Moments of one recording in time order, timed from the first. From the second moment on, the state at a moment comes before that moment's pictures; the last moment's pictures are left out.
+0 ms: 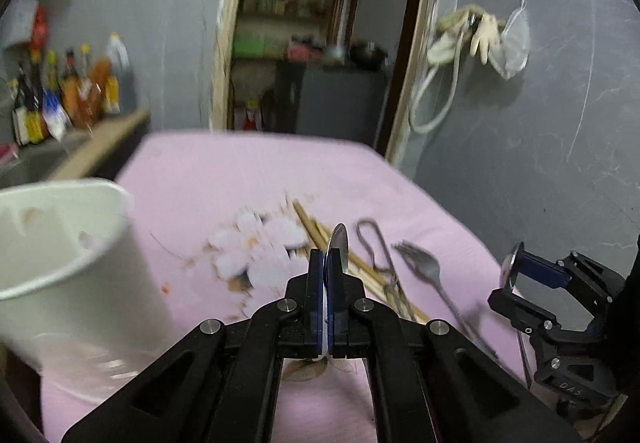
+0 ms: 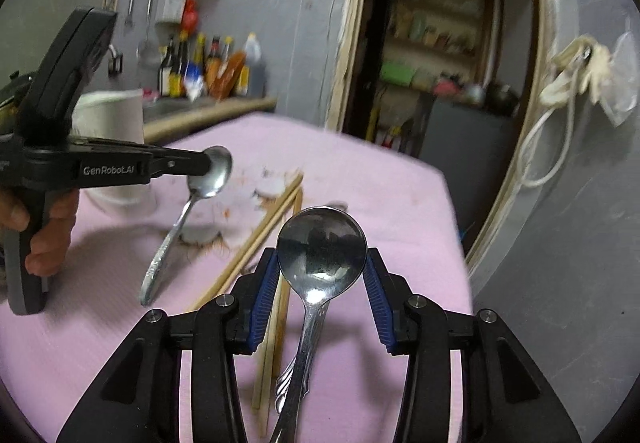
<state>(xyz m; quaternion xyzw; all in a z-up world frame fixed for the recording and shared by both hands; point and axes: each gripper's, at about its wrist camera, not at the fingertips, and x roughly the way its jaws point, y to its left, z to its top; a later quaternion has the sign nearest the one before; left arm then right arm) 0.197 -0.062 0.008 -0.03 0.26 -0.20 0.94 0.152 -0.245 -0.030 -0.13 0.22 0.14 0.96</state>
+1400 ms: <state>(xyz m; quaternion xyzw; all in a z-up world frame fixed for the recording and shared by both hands) 0.186 0.130 0.037 -0.04 0.08 0.13 0.99 0.228 -0.068 0.045 -0.01 0.04 0.35 0.93</state>
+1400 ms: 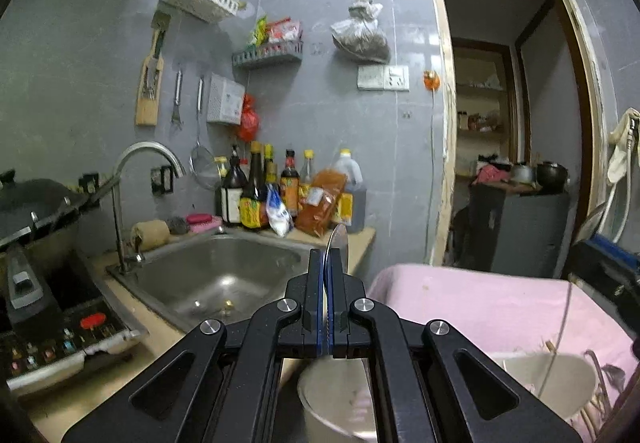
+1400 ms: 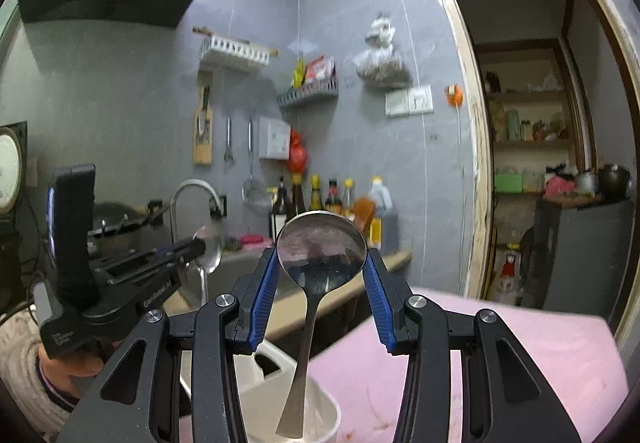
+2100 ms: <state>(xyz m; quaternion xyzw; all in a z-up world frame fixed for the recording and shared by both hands) 0.165 0.150 0.039 -0.14 0.15 -0.01 0.98 0.218 -0.068 0.010 -0.04 0.11 0.38 0.92</state>
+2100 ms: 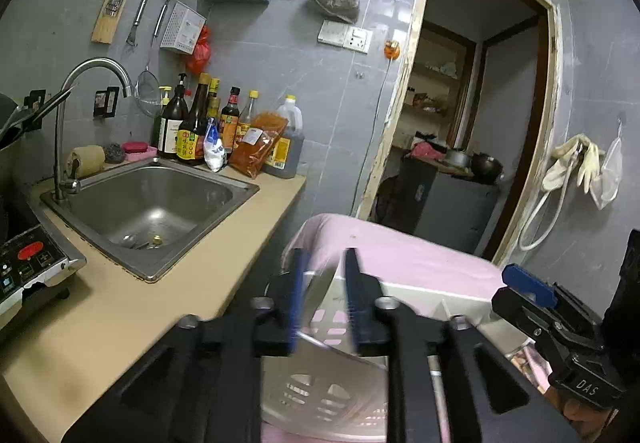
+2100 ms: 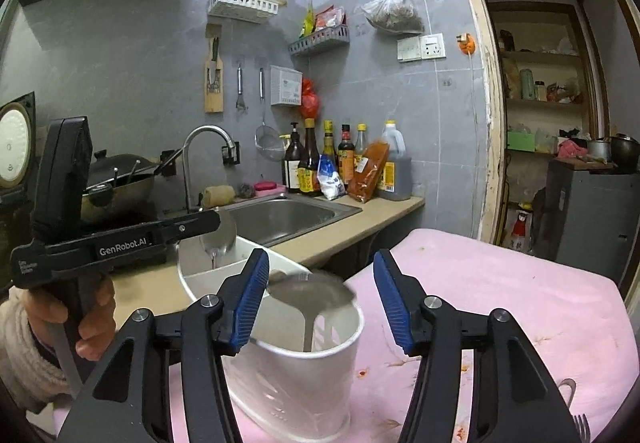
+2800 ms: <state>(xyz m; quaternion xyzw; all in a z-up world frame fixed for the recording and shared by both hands) 0.130 0.058 0.089 -0.07 0.04 -0.05 1.00 0.161 -0.192 0.070 -0.02 -0.03 0.21 0.98</state>
